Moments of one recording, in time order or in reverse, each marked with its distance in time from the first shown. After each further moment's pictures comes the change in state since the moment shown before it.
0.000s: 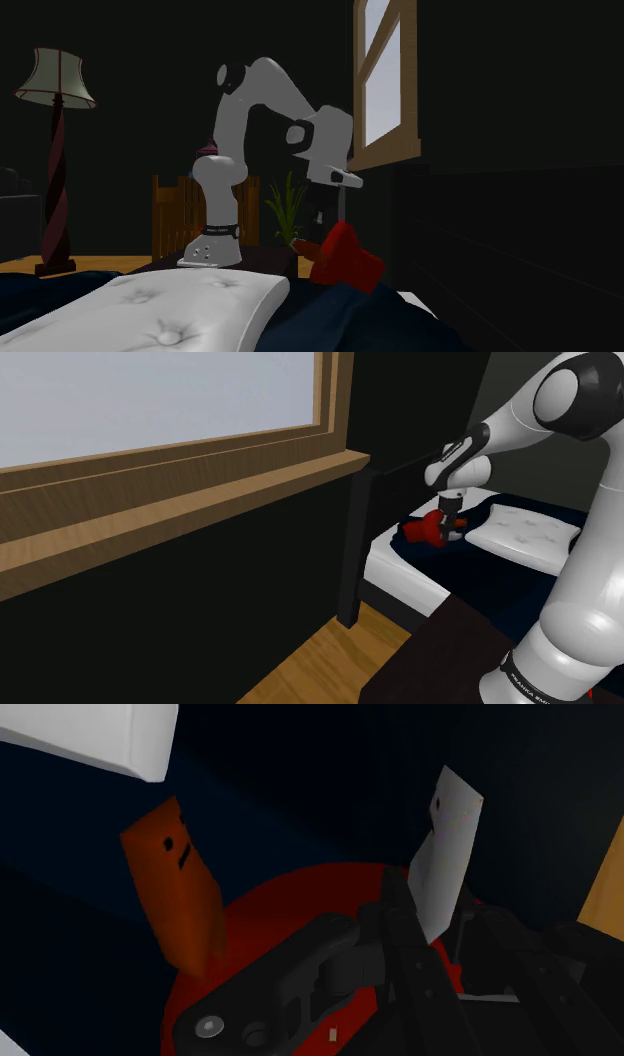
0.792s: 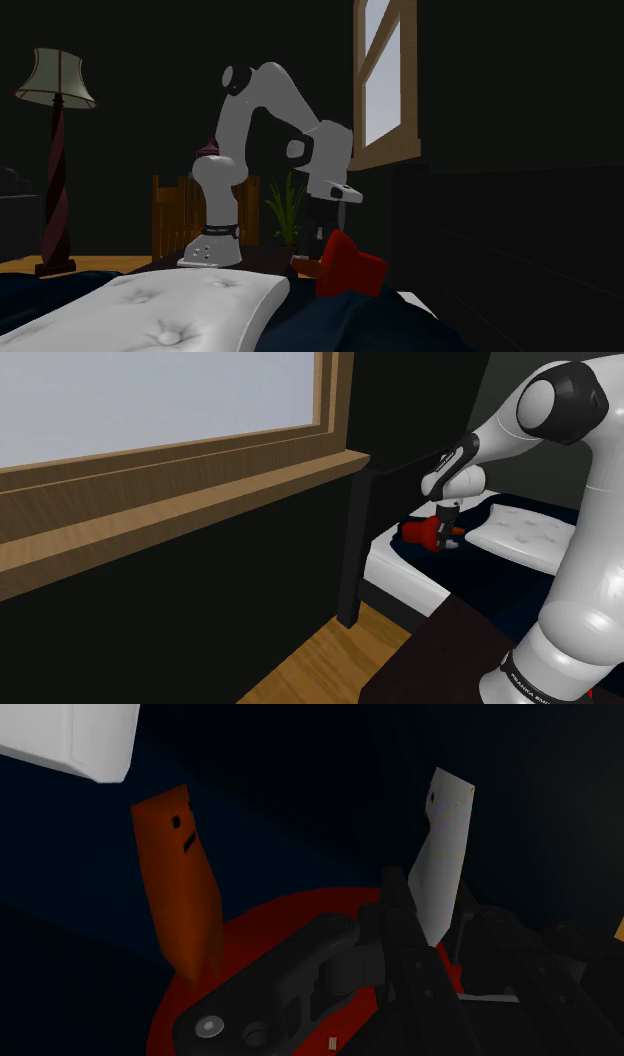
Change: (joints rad) arm -0.015 0.071 0.017 -0.017 0.043 0.082 -0.021
